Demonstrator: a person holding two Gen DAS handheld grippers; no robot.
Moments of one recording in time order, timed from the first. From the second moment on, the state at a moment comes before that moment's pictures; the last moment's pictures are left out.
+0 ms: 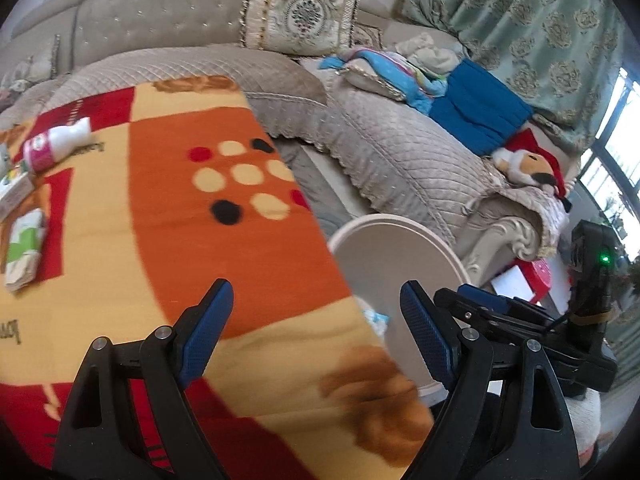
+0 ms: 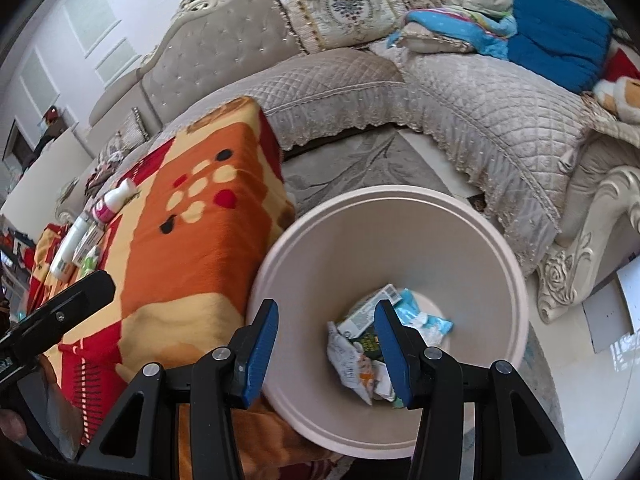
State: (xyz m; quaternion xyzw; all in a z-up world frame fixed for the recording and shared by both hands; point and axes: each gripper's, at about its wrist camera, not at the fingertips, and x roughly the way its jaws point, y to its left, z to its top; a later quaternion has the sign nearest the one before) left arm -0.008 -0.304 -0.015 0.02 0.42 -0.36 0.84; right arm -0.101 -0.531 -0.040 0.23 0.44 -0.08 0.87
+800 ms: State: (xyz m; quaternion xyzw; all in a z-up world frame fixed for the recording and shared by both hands) left arm 0.049 -0.126 -0.014 -0.05 0.44 -0.22 0.87; right arm -0.025 -0.403 -0.010 0.16 0.44 0.03 0.88
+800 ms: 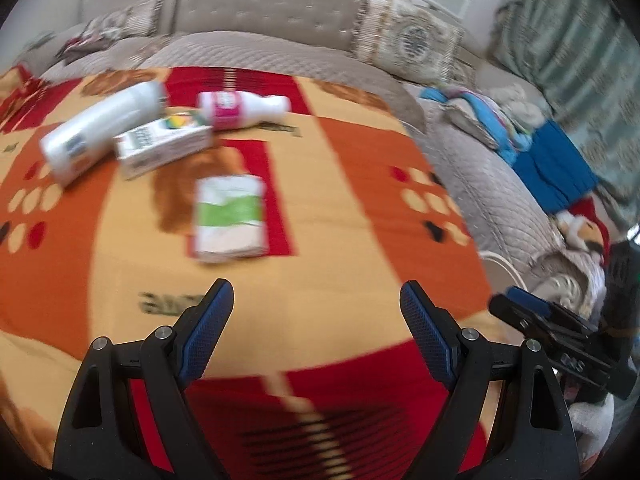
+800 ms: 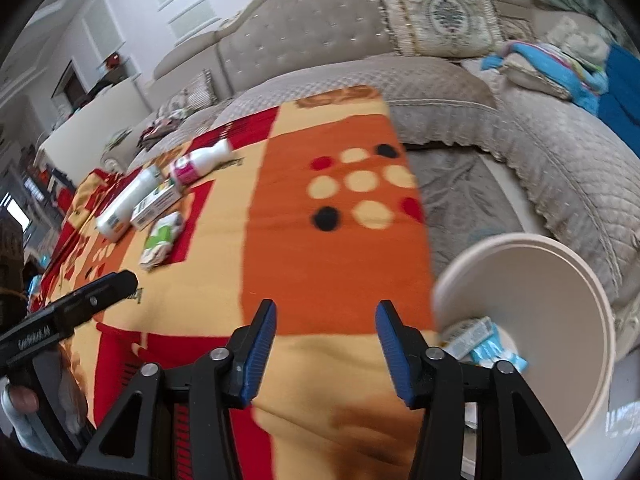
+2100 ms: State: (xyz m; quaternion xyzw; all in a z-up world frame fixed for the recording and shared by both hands) left arm 0.125 0.023 -0.032 -0.06 0.46 -0.09 0.88; right arm 0.145 -0.246 -0.019 0.12 0.44 0.15 0.88
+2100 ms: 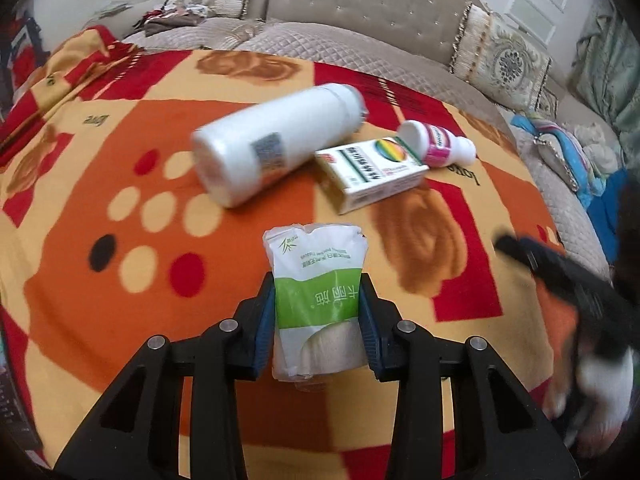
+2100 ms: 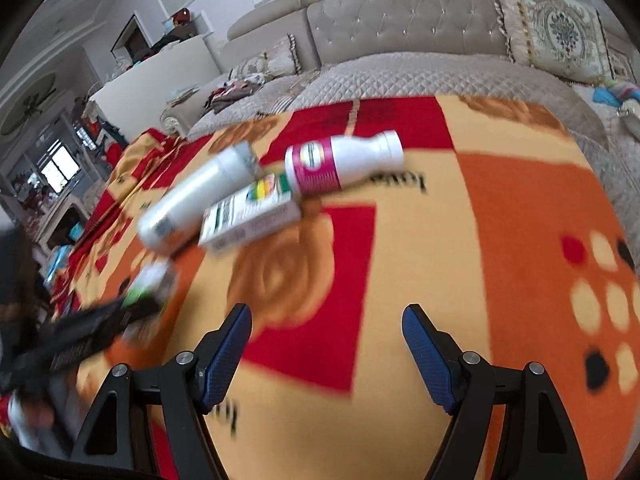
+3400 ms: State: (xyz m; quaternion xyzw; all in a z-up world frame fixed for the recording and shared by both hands) left arm 0.085 0.104 -0.022 -0.11 0.45 -0.07 0.88; right arm 0.200 -0.107 -0.013 0.03 0.43 0.16 0.89
